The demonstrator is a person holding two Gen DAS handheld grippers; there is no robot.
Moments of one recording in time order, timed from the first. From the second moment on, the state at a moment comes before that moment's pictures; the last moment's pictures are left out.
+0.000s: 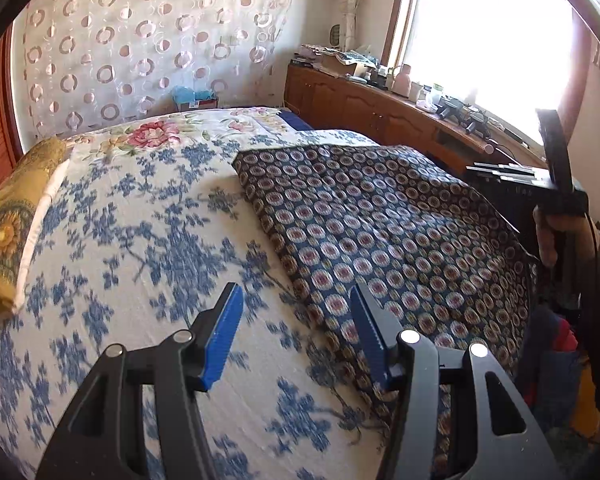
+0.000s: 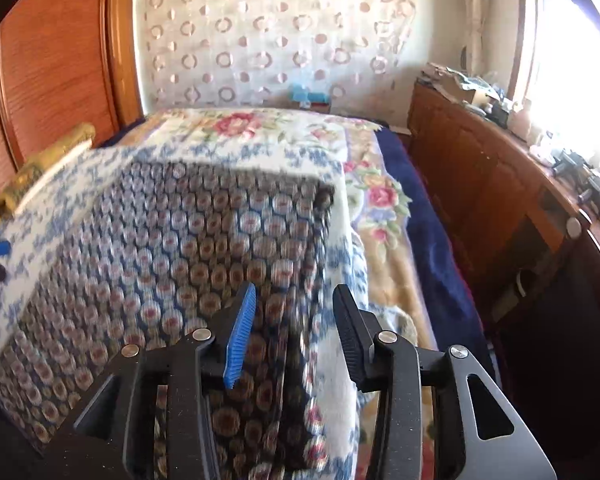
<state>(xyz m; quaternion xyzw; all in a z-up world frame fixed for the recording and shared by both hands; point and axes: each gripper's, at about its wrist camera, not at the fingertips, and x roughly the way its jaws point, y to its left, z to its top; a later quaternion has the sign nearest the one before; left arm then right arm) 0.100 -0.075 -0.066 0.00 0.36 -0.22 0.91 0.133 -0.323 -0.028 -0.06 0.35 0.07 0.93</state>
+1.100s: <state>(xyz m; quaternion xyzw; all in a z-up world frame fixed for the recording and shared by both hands) 0.283 -0.114 -0.086 0.02 0.41 -0.22 0.88 0.272 -0.346 -0.062 -0.06 0.39 0.09 0.91</state>
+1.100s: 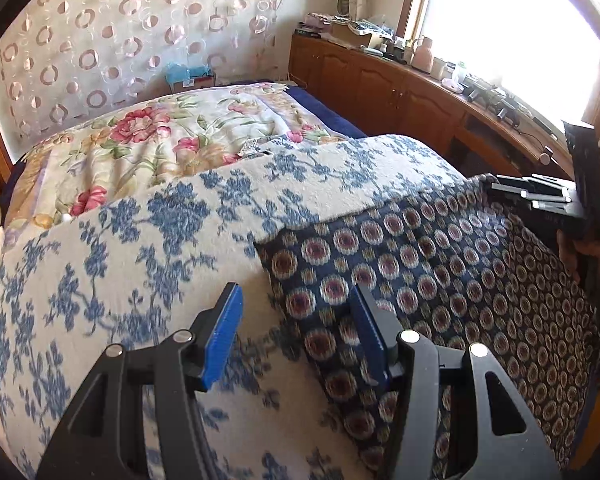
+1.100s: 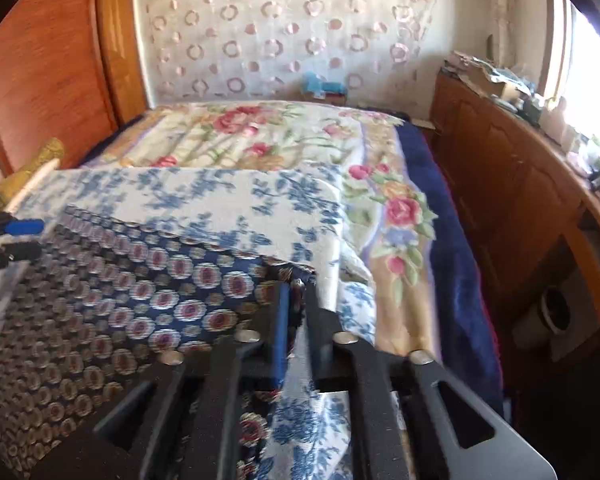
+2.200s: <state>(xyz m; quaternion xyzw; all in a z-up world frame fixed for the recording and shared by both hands) 0.190 -0.090 0.042 -0.01 0.27 -0.26 0.93 0.192 -0.288 0.045 -0.07 0.27 0.17 0.94</state>
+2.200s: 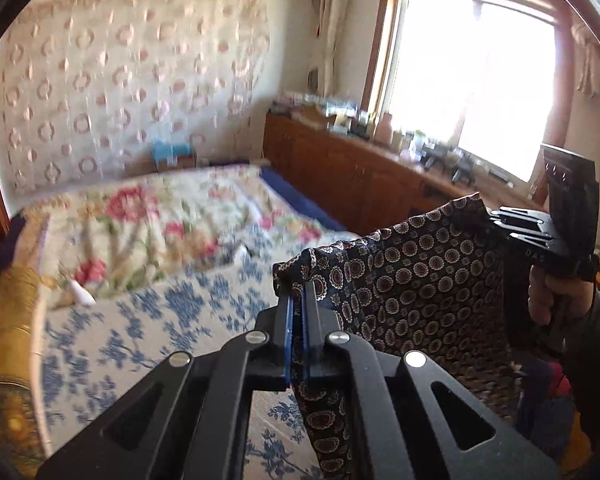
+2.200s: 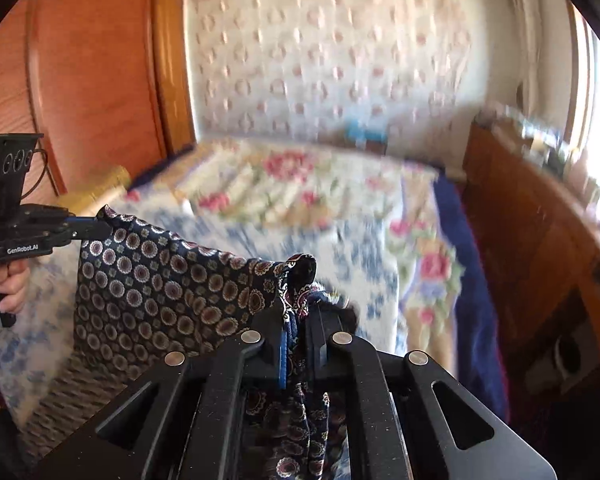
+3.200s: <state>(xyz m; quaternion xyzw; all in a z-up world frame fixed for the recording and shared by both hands) 0.129 0.050 0.108 0.03 0.16 -0.10 0.98 0.099 -0.158 0.197 -0.13 0.13 0.26 0.95</state>
